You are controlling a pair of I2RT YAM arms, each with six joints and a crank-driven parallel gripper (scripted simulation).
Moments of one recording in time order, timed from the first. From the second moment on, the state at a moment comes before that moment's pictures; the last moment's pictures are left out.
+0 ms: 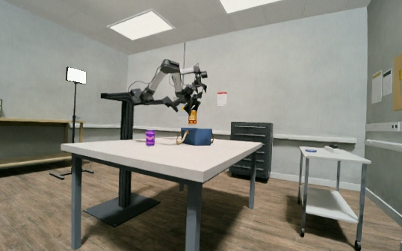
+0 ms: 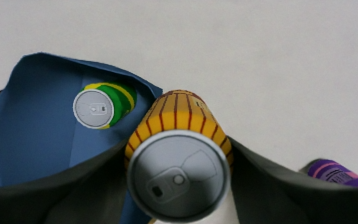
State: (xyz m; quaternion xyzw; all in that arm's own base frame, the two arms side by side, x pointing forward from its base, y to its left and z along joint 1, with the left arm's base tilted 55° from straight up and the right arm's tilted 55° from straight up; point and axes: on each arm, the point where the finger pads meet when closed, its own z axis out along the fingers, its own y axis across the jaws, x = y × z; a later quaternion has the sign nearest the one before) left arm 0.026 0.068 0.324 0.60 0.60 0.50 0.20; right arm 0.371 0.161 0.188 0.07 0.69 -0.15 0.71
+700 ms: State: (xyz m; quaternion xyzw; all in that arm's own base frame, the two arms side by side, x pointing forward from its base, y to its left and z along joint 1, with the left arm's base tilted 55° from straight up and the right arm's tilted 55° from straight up) left arm 0.026 0.068 0.324 0.60 0.60 0.50 0.20; right arm 0.371 0.204 0.160 0.06 0.70 -0.15 0.70
